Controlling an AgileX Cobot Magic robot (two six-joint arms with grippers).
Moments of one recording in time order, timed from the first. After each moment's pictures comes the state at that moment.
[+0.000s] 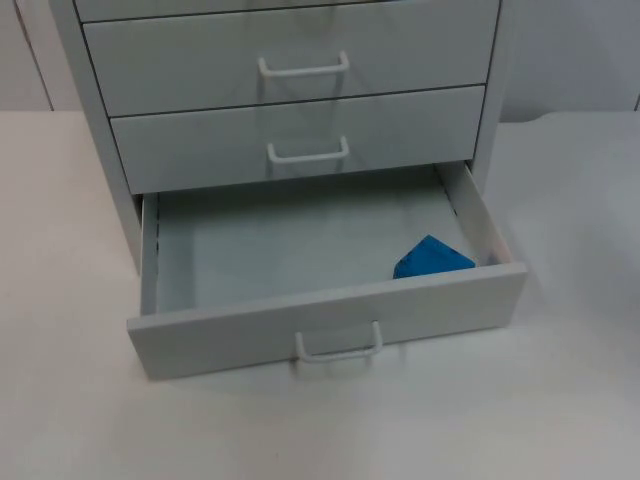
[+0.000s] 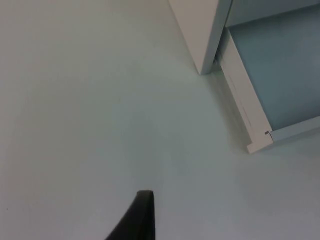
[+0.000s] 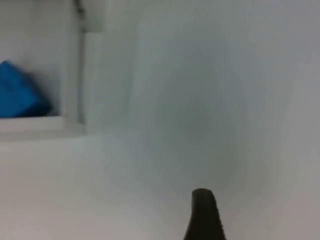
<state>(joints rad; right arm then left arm) 0.27 1.20 -0.83 -0.24 0.68 0.28 -0.01 0.68 -0.61 -0.17 0.83 0.15</state>
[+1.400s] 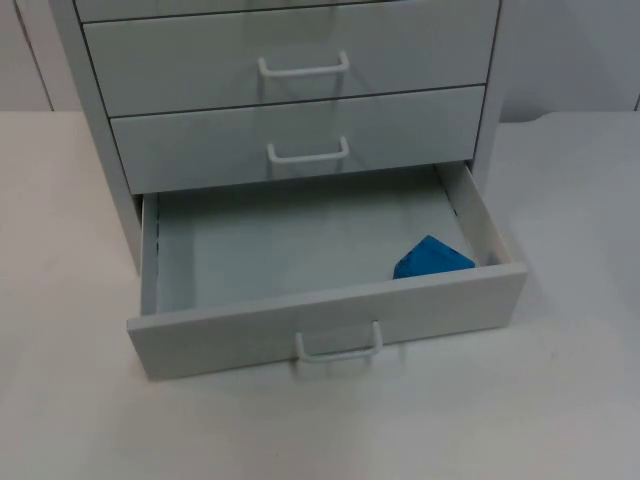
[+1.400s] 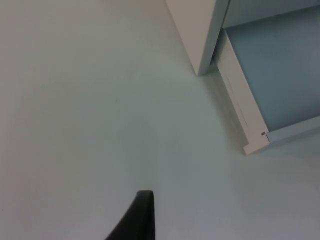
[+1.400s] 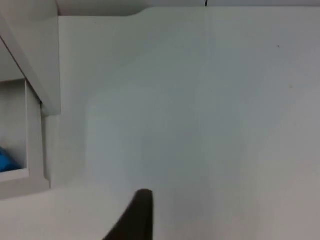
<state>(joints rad) -0.05 0.73 -0.76 0.02 0.75 -0.06 -0.01 0.68 -0.61 -0.18 0.82 0.15</state>
